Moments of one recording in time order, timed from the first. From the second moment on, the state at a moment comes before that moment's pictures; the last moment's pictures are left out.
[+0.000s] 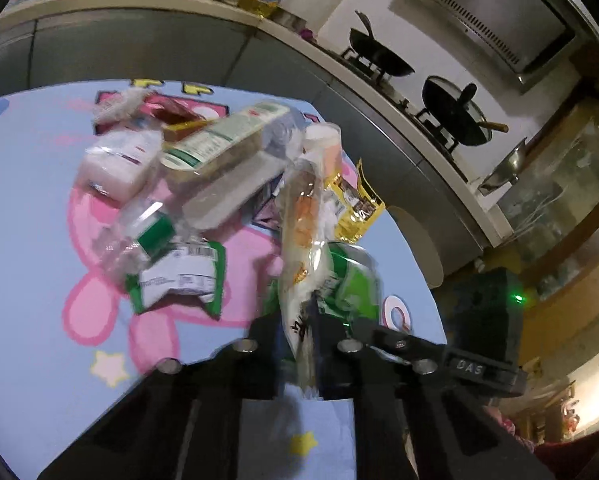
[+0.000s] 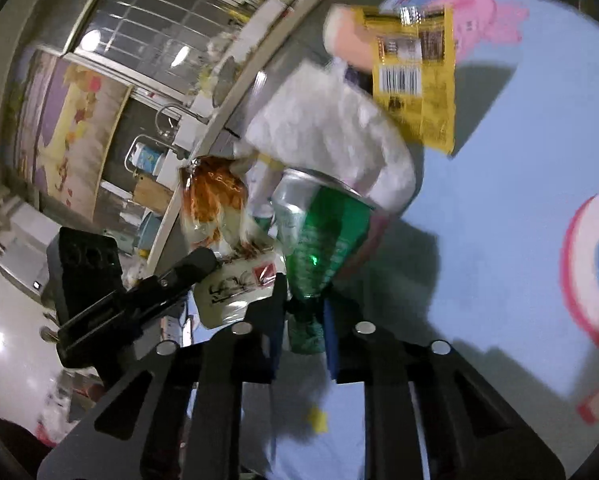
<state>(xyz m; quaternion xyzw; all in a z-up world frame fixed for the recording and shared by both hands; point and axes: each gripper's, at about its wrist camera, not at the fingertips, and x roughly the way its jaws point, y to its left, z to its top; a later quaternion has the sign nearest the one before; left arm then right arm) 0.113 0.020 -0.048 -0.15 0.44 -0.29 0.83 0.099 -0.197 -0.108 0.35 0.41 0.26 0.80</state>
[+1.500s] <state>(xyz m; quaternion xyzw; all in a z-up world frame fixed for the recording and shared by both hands) 0.065 0.005 -0.005 -0.10 0.47 -0.29 0.83 0.078 -0.243 -0.050 0.26 0.30 0.29 0.87</state>
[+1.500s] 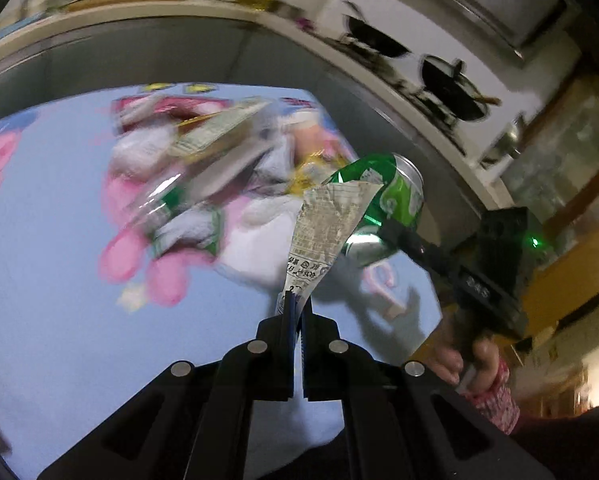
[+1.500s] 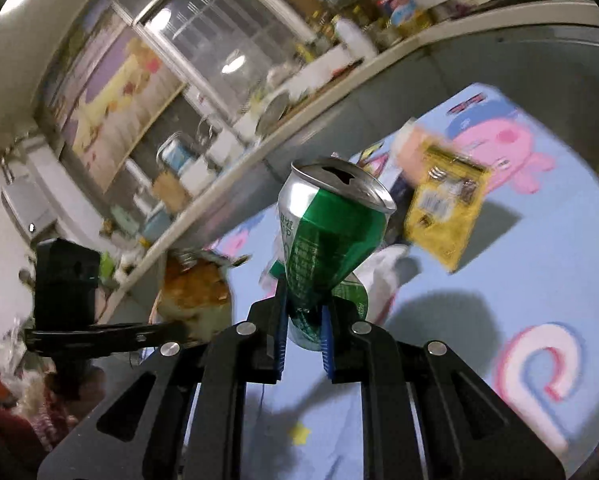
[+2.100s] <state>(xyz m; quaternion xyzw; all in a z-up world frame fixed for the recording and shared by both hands) 0.200 -0.338 -0.042 0.03 0.50 -0.44 0.75 0.060 -0.488 -0.097 0.28 0.28 -0.05 0.92</state>
